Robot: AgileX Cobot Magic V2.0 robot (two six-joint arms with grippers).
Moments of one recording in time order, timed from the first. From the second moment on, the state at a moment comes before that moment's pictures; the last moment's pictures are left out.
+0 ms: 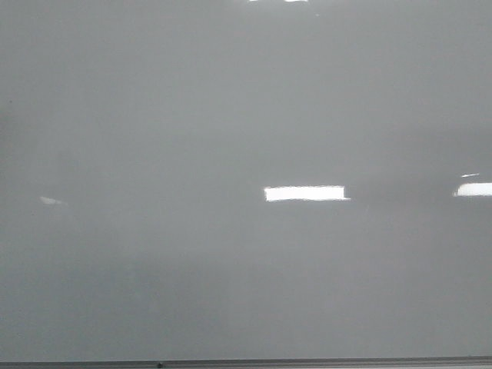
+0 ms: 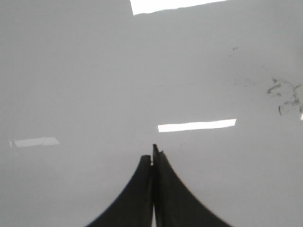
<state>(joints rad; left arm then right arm) 0.06 0.09 -0.24 -0.03 0.11 0.00 -0.01 0.04 -0.29 0.14 0.30 0.03</state>
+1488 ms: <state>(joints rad) -0.02 1.12 -0.62 0.08 0.43 0.02 -0.01 0.36 -0.45 0.14 0.37 0.03</state>
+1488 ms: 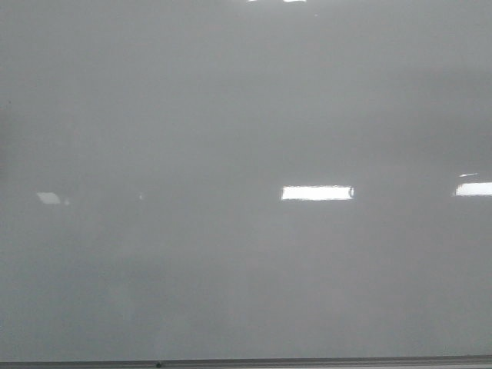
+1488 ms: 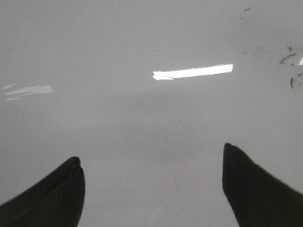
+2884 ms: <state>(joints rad) -0.03 1.35 -0.74 -0.02 0.43 0.00 -0.01 0.36 -0.46 0.14 0.35 0.03</state>
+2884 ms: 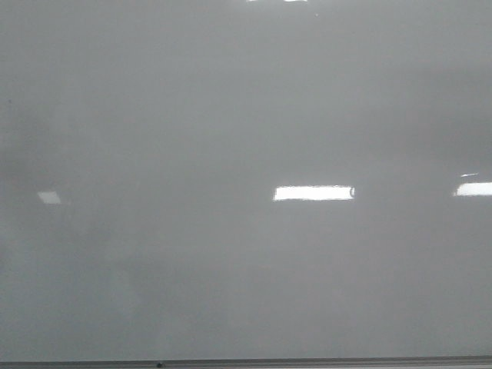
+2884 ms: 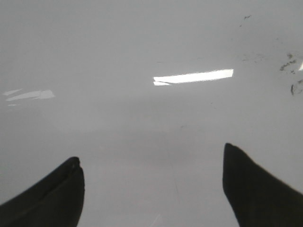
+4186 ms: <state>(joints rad) -0.84 1.10 -0.96 -0.30 0.85 0.81 0.81 1.27 -1.24 0.53 0.98 -0.70</state>
